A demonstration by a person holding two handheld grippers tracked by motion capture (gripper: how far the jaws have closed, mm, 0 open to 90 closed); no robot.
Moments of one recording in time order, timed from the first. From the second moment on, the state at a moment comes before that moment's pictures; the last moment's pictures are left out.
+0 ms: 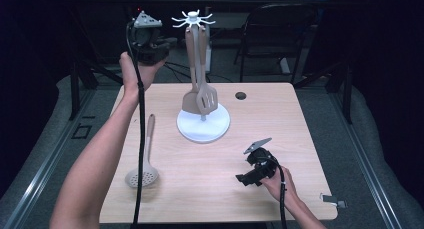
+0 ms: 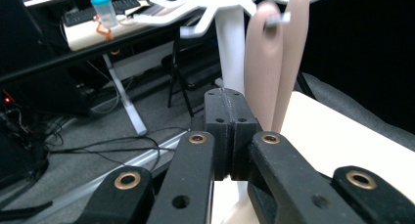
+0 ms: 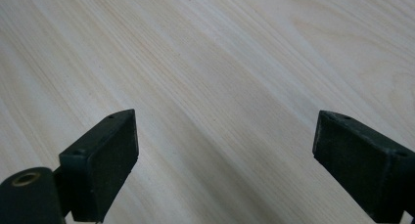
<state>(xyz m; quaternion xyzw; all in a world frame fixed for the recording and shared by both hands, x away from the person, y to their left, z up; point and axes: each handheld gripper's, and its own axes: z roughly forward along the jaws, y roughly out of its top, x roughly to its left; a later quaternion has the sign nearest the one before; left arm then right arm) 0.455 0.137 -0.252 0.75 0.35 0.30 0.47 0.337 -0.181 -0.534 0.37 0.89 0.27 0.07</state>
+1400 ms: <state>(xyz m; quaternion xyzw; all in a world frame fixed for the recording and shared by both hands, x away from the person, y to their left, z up) 0.455 0.138 -0.237 0.75 0.36 0.31 0.46 0.336 -0.179 -0.535 0.37 0.89 0.27 0.07</state>
